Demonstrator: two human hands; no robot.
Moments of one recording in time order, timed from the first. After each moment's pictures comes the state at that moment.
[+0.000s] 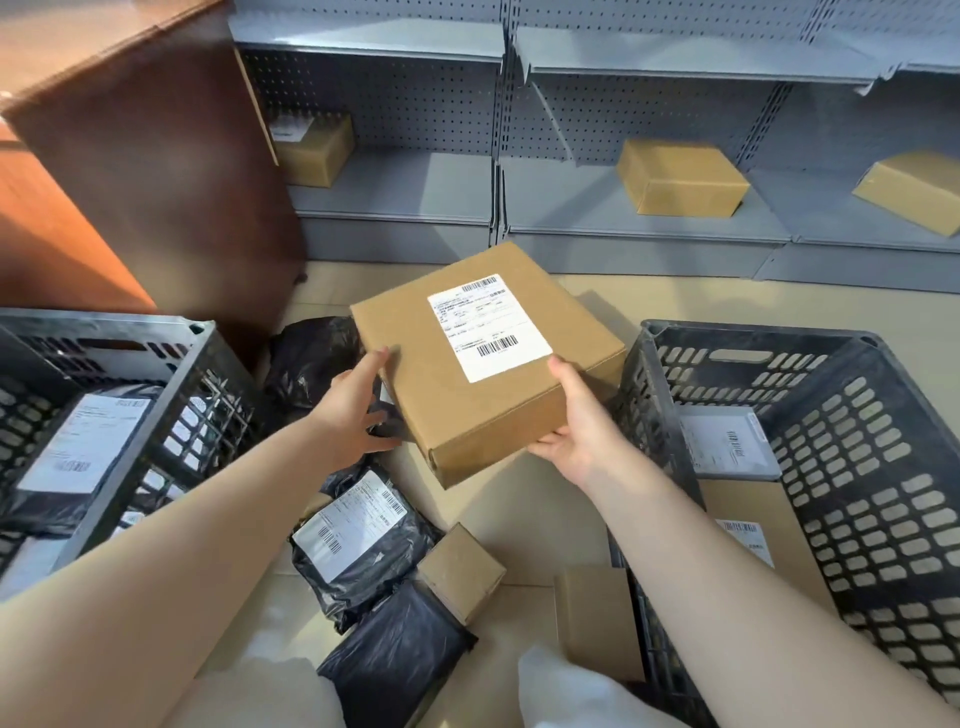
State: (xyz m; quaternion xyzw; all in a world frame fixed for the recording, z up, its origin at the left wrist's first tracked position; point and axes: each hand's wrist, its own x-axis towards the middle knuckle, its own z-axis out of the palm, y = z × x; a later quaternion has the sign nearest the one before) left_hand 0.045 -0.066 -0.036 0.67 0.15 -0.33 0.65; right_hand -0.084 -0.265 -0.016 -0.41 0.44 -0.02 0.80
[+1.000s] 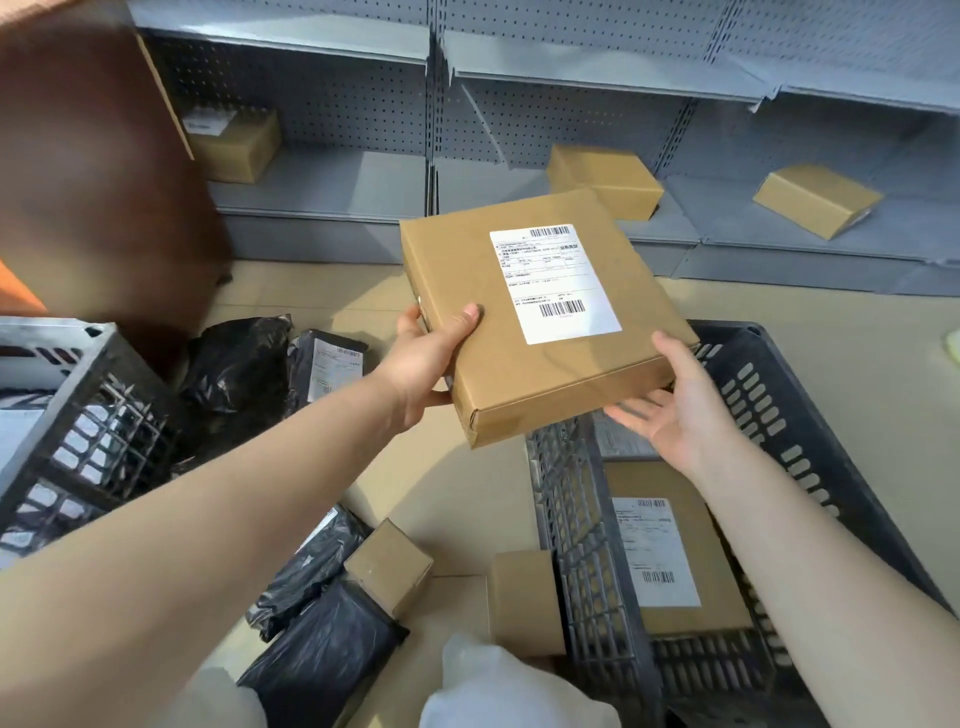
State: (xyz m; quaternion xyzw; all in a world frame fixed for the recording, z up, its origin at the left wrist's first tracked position) left_hand -0.028 -0.193 0.033 0.65 -0.03 -0.35 0.67; right_hand -0.192 -0.395 0.037 -0.45 0.43 -0.19 0.76
